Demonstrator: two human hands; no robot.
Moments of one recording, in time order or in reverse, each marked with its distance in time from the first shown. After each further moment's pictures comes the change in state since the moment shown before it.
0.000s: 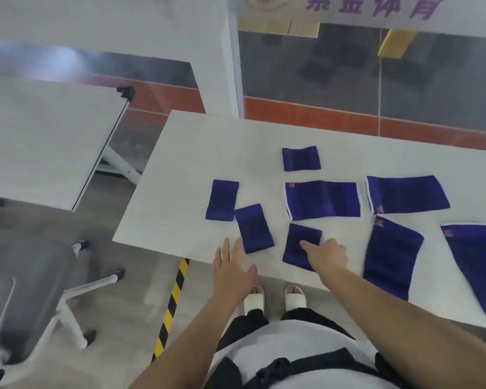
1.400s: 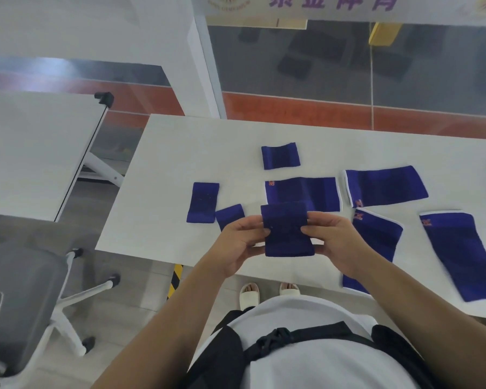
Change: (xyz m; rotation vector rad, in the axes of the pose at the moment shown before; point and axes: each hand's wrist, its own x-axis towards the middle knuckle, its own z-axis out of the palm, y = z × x) left_hand 0.002 0.114 -0.067 -1.100 -0.418 0.008; right_hand -0.043 -0.007 -0.121 0.779 -0.519 -0.283
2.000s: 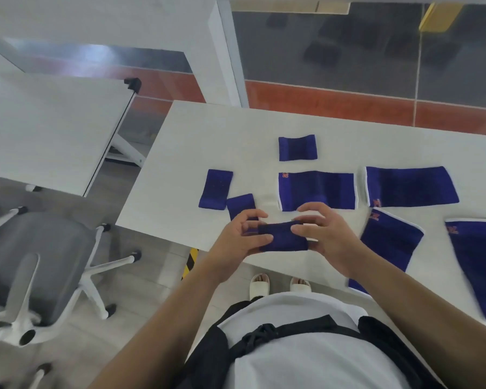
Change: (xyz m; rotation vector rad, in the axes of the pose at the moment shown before) left_hand -0.029 -0.011 0.009 0.078 0.151 0.056; right_hand 0.004 0.006 0.002 -0.045 -0.210 -0.029
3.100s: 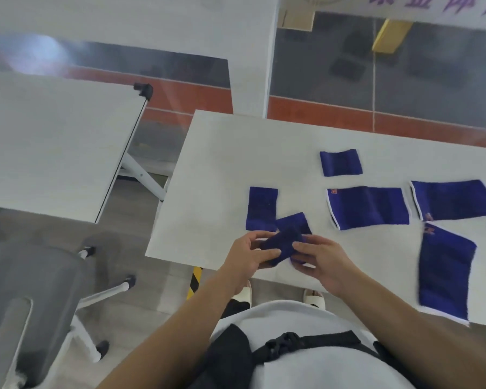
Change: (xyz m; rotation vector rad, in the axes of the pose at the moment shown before) left_hand 0.042 -0.010 -0.170 -0.037 -0.058 -0.066; right_hand 0.082 0.037 0.170 0.212 0.327 0.201
